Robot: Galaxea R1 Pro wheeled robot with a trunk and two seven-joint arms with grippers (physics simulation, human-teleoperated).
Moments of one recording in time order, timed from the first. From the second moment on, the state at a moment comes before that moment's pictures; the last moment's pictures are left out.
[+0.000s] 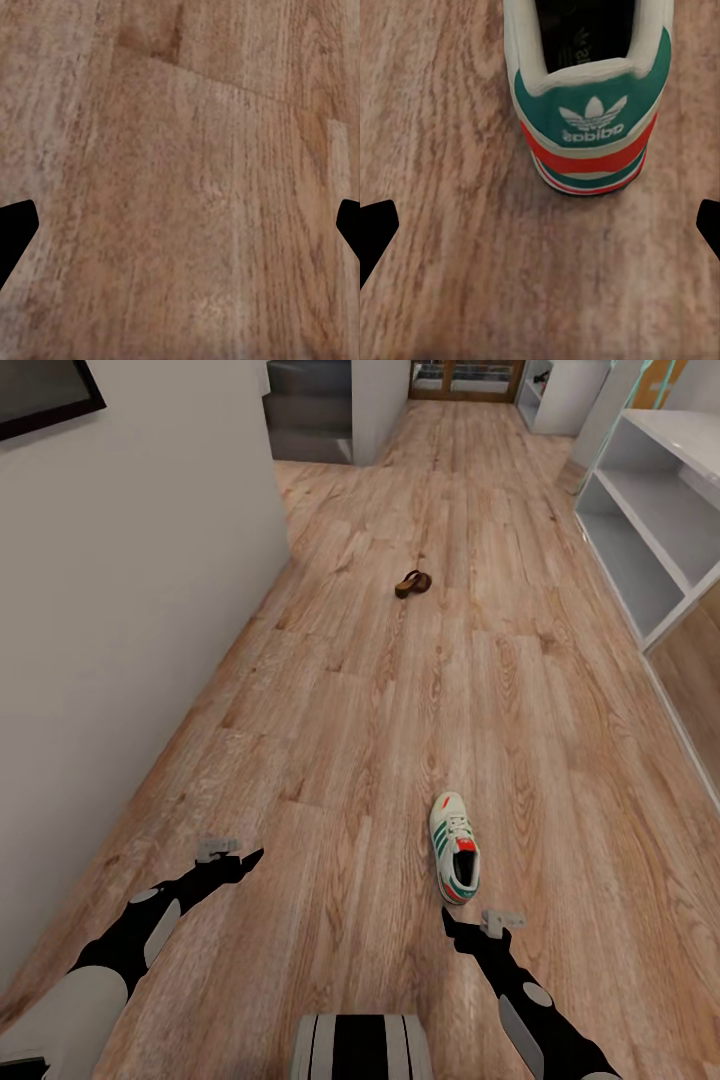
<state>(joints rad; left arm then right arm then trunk) -0.70 0.16 0.10 -0.54 0.16 0.03 -0.52 -0.46 -0.03 0.07 -0.54 -0.28 -0.26 0.13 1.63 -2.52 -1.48</state>
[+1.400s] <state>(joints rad) -0.70 0.16 0.10 -0.54 0.16 0.03 -0.52 -0.46 -0.03 0.07 -0.55 -0.28 -0.26 0.13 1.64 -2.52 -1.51</state>
